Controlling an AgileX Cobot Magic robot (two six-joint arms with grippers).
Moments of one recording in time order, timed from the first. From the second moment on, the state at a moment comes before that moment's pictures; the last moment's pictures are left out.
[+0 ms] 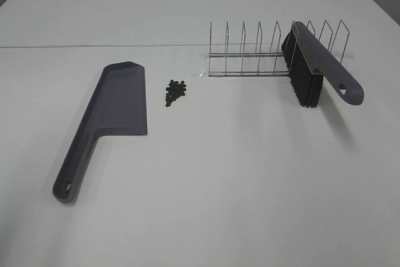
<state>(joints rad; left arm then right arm) -0.05 0.44 -0.56 -0.31 0.70 0.13 0.02 -0.01 -0.50 0.02 1.07 -0.03</state>
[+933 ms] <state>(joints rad) -0.20 1.48 -0.89 -0.20 0.70 0.00 0.02 -0.01 -0.50 0.02 1.07 -0.03</state>
